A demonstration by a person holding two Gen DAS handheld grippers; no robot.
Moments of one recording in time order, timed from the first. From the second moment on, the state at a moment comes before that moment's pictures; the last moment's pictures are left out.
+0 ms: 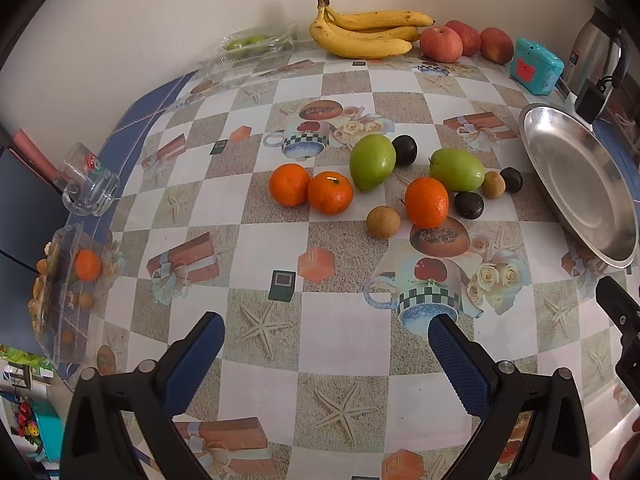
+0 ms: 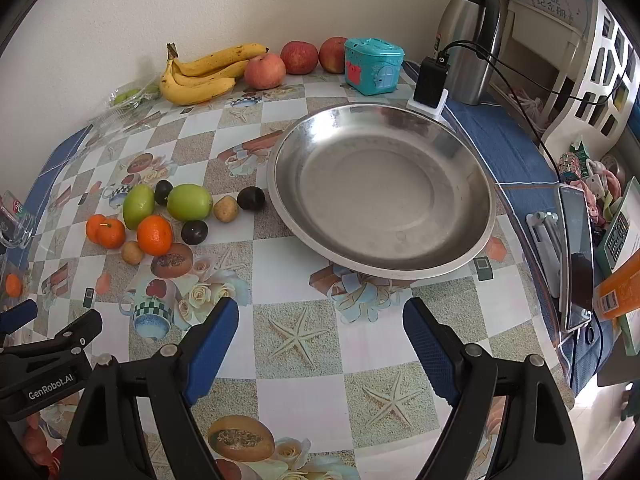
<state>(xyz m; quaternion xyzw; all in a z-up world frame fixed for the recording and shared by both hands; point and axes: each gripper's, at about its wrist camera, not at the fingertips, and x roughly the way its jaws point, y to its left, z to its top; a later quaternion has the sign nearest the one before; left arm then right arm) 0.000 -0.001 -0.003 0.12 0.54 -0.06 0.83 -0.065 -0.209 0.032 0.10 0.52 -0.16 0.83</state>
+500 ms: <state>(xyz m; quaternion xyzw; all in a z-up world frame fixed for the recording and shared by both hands) 0.000 0.000 -0.005 0.12 0.54 -0.06 0.83 -0.066 -0.208 0.030 0.10 0.52 -0.16 0.83</state>
